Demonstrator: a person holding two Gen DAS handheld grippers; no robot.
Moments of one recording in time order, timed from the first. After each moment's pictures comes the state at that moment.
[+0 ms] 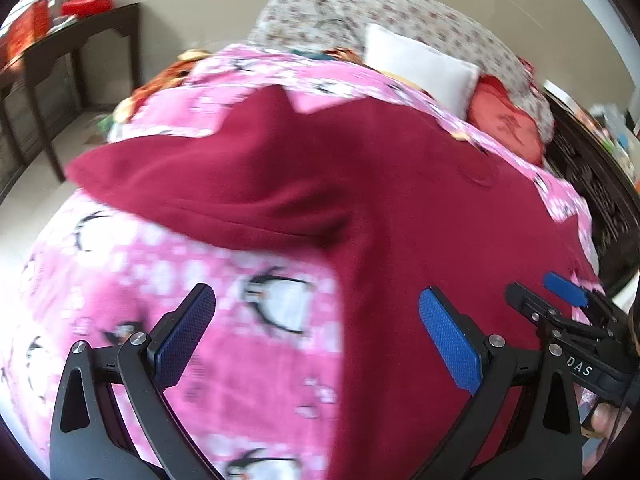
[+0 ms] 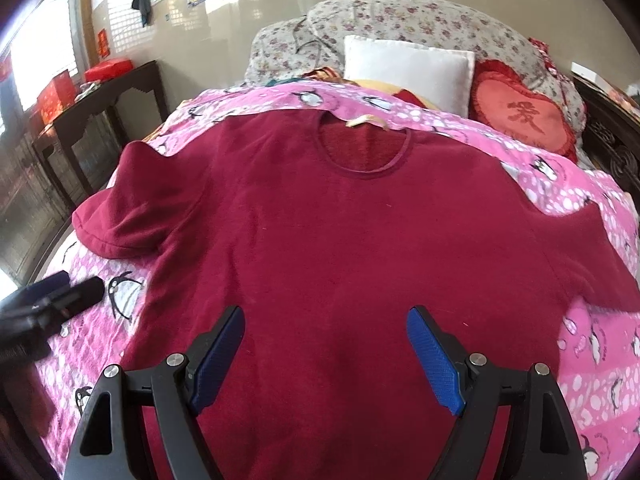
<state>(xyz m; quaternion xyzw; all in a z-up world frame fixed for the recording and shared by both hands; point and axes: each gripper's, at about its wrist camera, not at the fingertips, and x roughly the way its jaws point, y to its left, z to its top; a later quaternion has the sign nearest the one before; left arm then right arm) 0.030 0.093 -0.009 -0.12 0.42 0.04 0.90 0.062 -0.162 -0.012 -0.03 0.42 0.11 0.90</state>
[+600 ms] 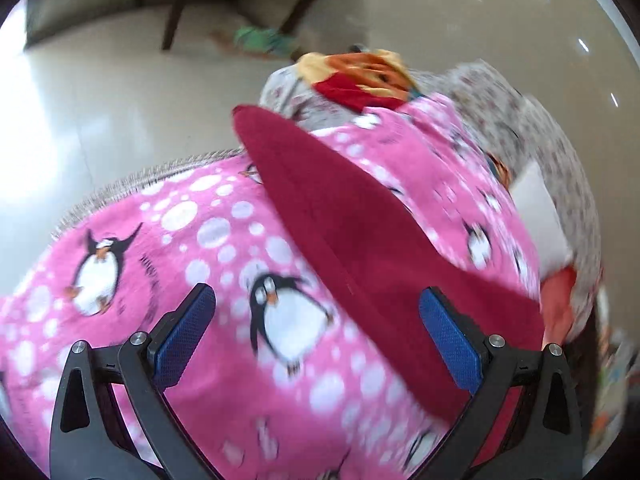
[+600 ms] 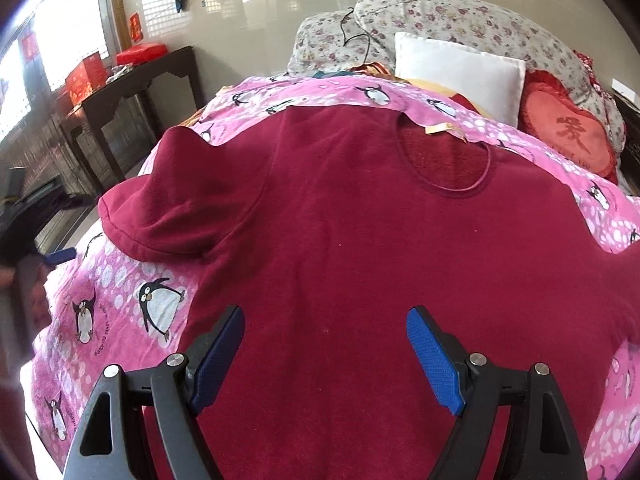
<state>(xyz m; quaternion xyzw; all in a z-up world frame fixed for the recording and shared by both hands) 0.048 0.308 -0.055 -0.43 0.39 0.20 0.79 0.084 -0.114 -0.021 -0.04 0.43 0.17 0.88</state>
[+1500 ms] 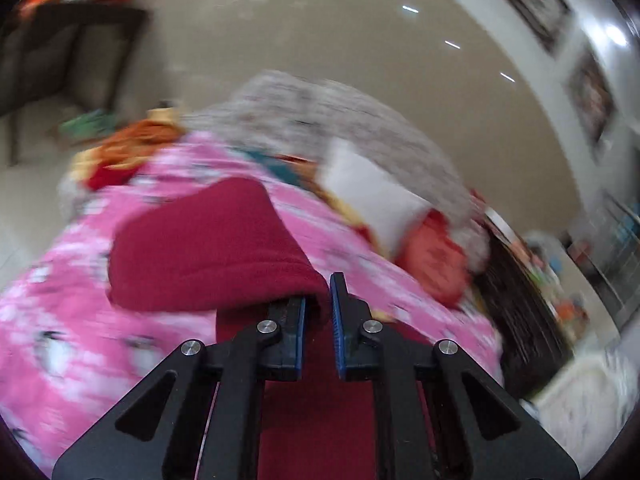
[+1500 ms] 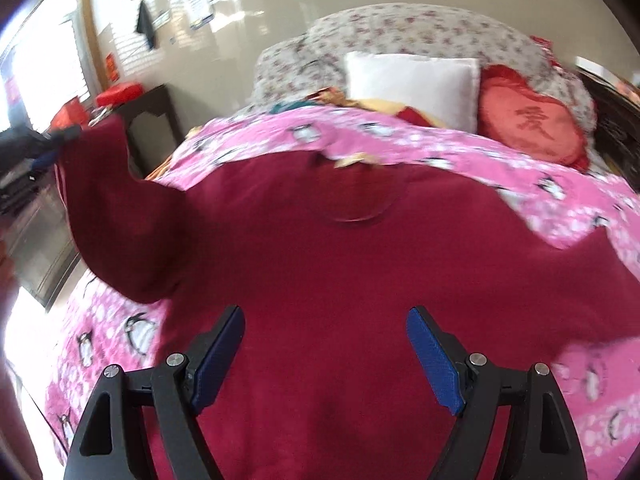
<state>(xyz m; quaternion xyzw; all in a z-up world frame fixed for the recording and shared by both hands) 0.087 0.121 0.118 -0.28 0.27 -0.08 0.92 0.089 -0.206 0.013 0.01 0.41 0.13 0.90</state>
